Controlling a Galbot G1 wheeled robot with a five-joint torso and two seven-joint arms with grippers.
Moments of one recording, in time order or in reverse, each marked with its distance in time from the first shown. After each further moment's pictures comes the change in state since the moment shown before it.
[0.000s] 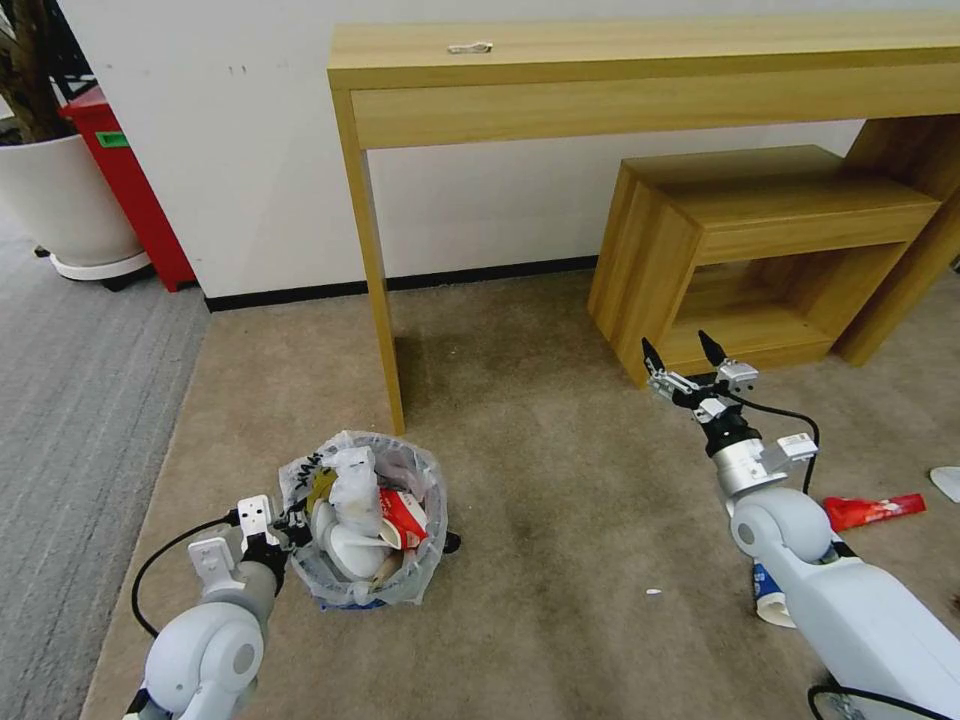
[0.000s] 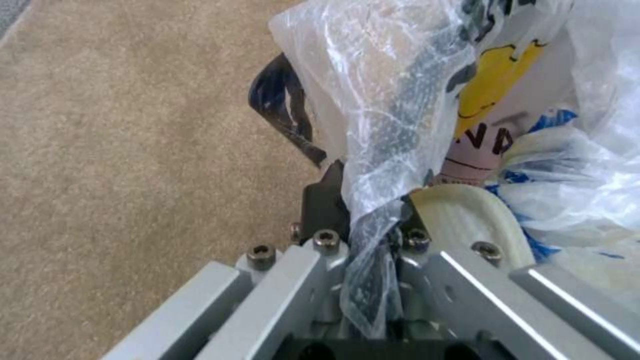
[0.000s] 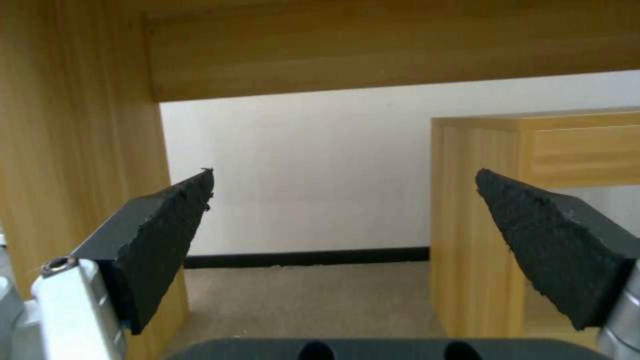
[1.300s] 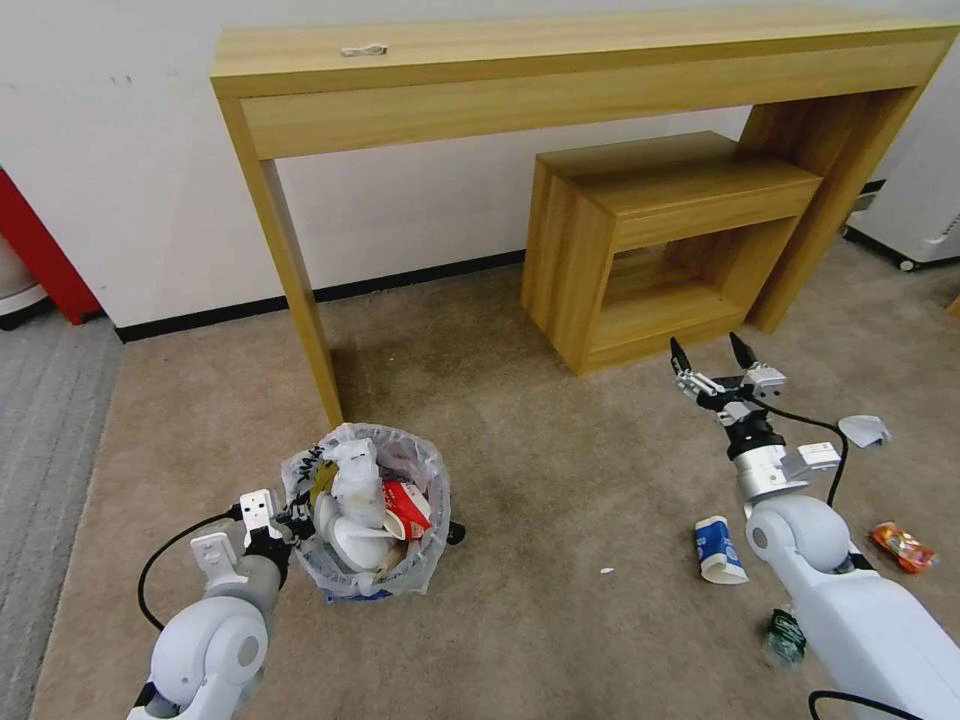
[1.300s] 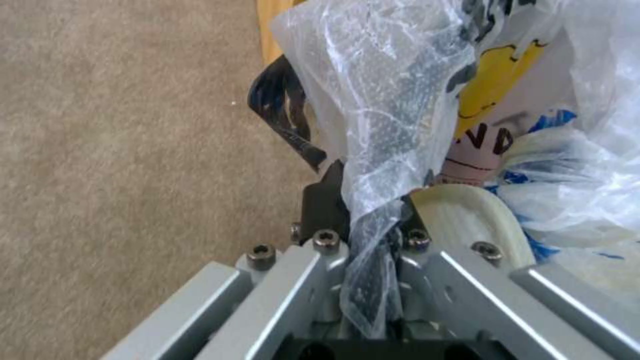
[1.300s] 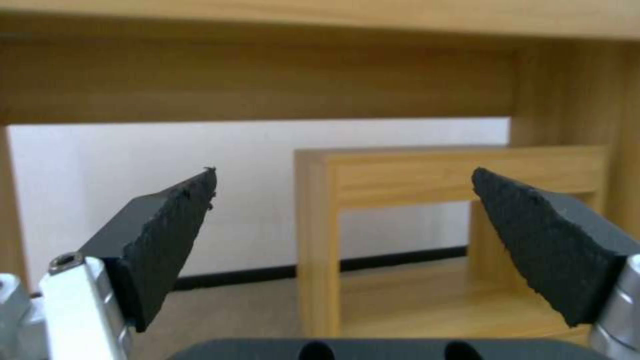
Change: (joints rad) left arm -0.020 -0.027 -0.006 0.000 -0.003 -0.008 0.005; right arm -0.067 0.082 0.161 0.031 -0.107 -0.008 0.003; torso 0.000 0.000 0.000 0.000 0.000
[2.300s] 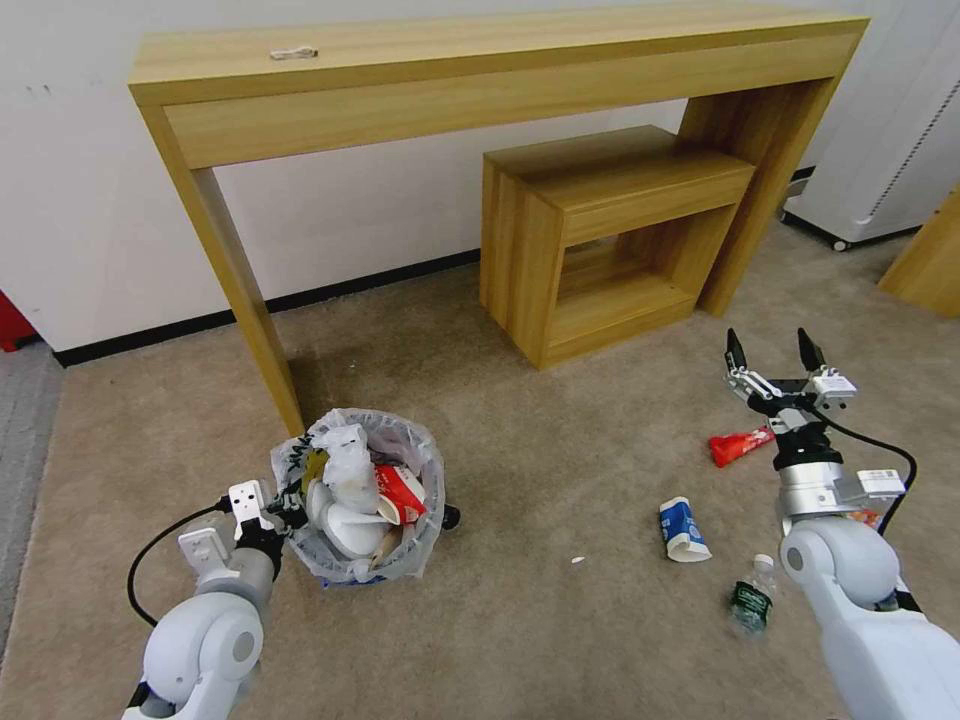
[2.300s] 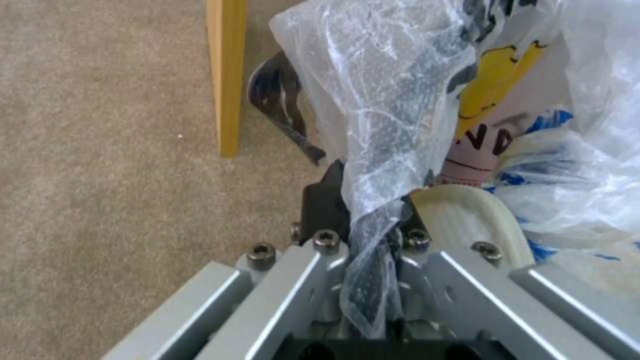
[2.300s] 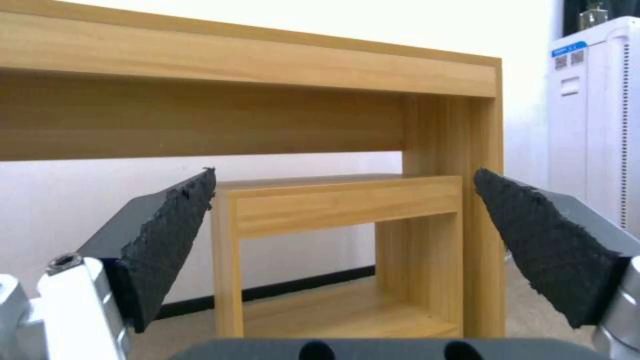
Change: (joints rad) left arm -0.002 -0.018 -0.033 -0.023 0.020 -0.014 0.014; right arm -0.133 0.105 0.187 0.101 -0.066 0.015 -0.013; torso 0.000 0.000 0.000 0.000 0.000
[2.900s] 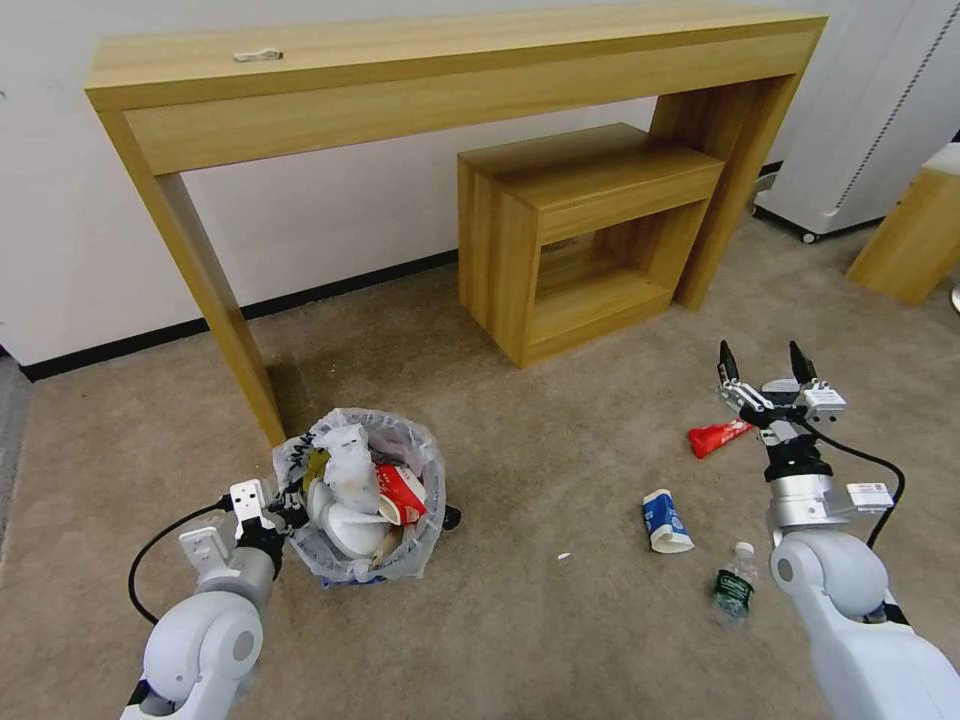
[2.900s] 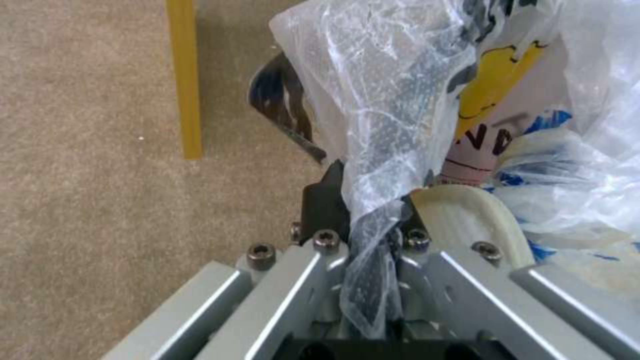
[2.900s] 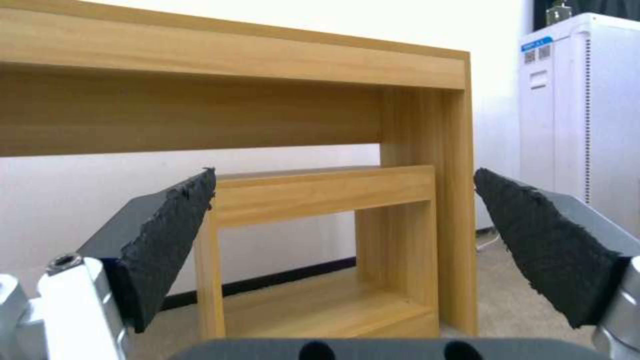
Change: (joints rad) left arm -0.004 -0.001 0.007 0.006 0.001 -0.002 0.003; right arm -0.015 0.037 -0.004 -0.007 -0.016 0.008 -0.011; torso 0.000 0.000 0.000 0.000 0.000
